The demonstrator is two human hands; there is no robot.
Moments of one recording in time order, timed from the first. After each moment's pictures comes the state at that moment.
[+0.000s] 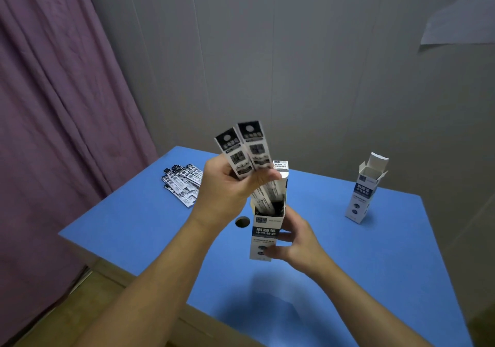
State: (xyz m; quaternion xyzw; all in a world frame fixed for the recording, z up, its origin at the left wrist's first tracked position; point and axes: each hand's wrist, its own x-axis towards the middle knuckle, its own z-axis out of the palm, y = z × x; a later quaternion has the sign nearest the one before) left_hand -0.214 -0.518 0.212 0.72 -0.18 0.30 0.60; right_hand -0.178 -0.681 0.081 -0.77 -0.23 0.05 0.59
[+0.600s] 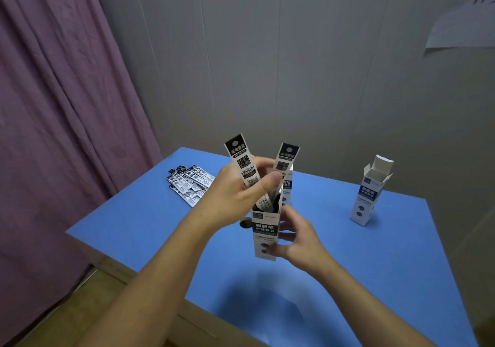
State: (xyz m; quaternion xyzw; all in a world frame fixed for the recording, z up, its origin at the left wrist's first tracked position) left_hand -0.213 -0.502 0.215 0.87 -0.15 0.15 0.44; right_hand -0.176 -0.675 0.084 -0.79 -0.22 0.04 0.57
